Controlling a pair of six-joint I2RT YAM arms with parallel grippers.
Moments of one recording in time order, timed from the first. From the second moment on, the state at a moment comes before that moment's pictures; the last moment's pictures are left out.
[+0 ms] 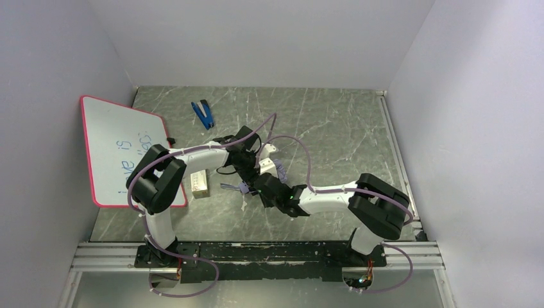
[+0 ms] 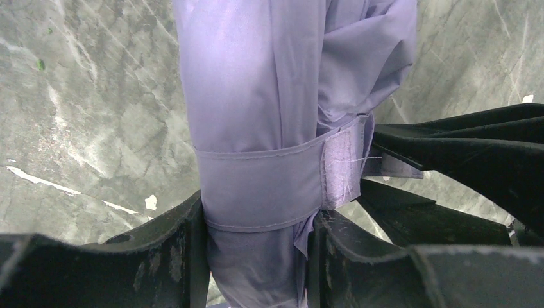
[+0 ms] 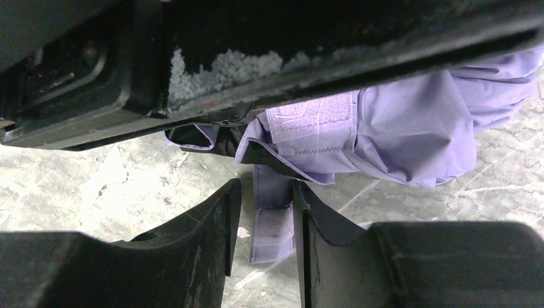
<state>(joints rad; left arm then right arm) -0.67 1.84 1.13 -0.42 0.34 0.21 1.08 1.62 0.71 0.05 0.39 0.40</state>
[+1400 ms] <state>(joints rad) -0.70 1.84 1.13 -0.41 0.34 0.16 1.08 1.18 0.47 -0.05 0.40 0.69</state>
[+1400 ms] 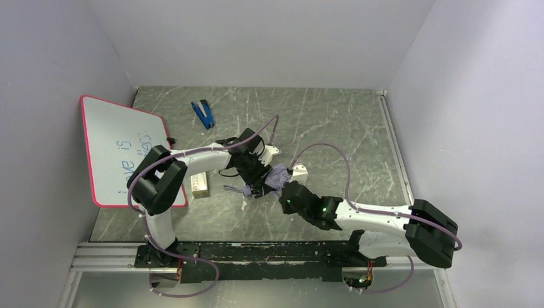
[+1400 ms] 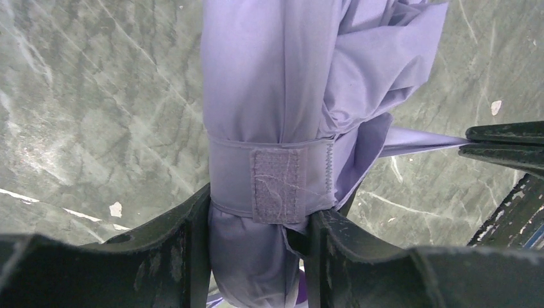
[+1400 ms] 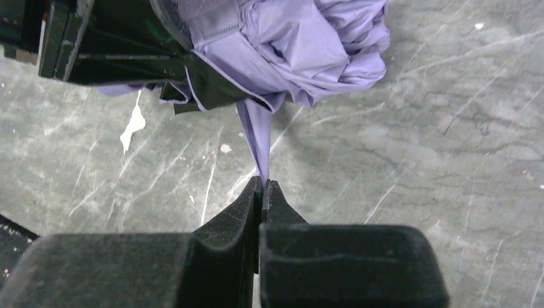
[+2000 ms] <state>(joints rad) -0.71 1.84 1.13 -0.42 0.34 0.16 1.15 1.18 0.44 -0.05 0.43 0.73</state>
